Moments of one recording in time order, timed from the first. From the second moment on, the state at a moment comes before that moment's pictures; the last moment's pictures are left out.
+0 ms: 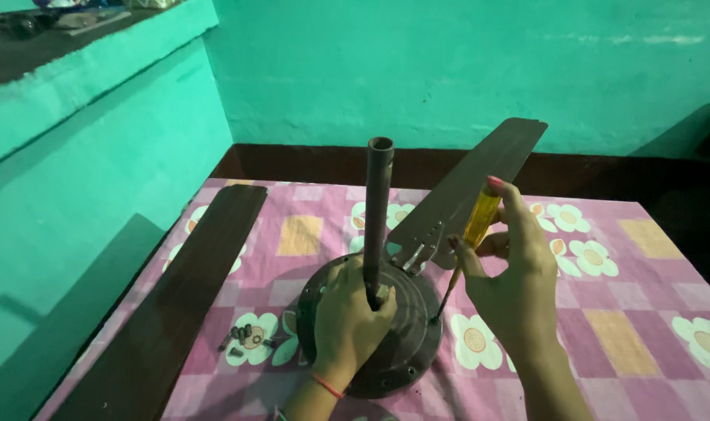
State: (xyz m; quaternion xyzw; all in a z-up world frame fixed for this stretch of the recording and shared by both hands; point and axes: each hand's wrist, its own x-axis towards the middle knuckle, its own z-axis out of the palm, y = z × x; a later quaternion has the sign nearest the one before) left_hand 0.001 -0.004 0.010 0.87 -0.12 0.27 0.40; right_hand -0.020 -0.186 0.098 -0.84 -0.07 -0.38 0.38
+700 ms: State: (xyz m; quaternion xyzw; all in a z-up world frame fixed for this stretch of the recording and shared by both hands) left_hand 0.007 -0.007 0.015 0.86 -0.11 0.28 0.41; right_hand -0.011 -0.191 0.094 -0.82 -0.07 -0.34 0.45
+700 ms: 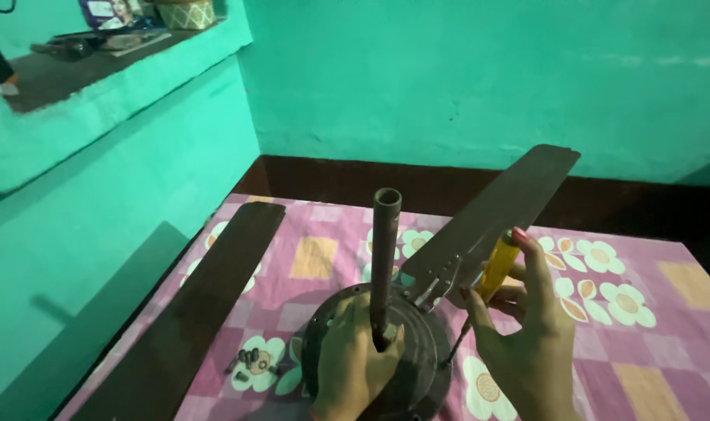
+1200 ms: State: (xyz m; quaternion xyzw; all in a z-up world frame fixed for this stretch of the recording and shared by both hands) left_hand 0.002 -0.007 0.014 0.85 -0.13 0.32 0.40; right_hand -0.011 -0.201 0.084 -0.86 -0.04 -0.35 0.38
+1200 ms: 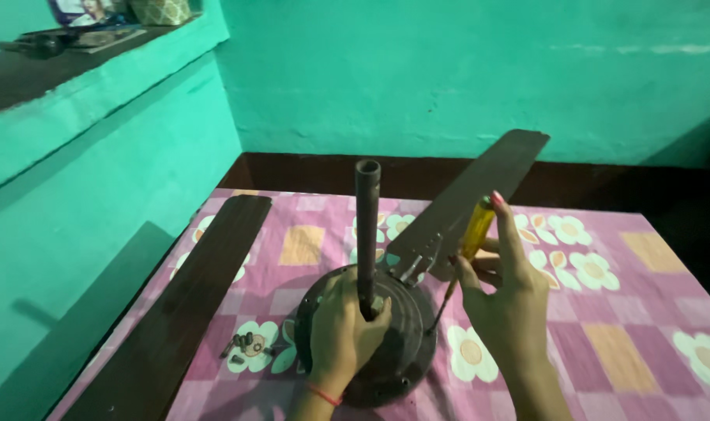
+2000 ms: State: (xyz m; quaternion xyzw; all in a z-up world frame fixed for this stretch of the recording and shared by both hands) left_hand -0.006 -0.005 -0.002 0.82 -0.19 0.35 0.40; right_hand -0.026 -0.188 0.090 -0.83 -0.02 -0.37 0.42
